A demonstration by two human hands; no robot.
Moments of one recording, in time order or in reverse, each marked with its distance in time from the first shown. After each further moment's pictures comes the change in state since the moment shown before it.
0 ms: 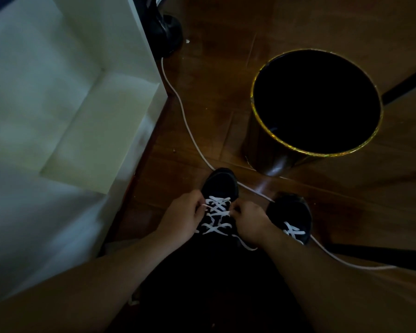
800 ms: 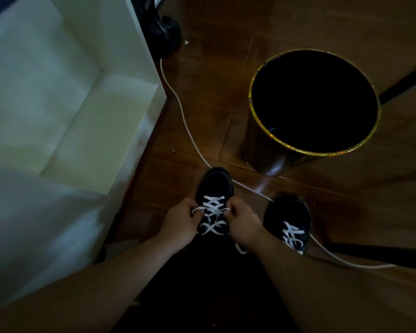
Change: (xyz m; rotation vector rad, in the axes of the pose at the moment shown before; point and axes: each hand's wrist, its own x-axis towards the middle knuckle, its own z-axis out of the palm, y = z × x) left_hand -0.006 -0.001 0.011 -0.293 -0.080 -0.446; right_hand -0.010 -0.008 0.019 0.194 0.113 0.002
